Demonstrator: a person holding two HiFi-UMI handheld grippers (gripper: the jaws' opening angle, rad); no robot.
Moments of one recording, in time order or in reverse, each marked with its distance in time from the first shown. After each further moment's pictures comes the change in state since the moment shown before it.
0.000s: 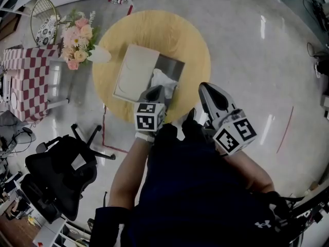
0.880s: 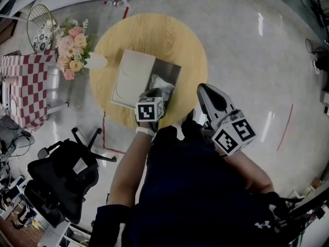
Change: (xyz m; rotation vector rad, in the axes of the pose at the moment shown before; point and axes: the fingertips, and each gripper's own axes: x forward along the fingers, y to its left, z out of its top) left arm 0.044 0.022 -0.031 -0.103 0.210 0.043; right arm 0.007 -0.016 0.006 0.014 0.010 -0.020
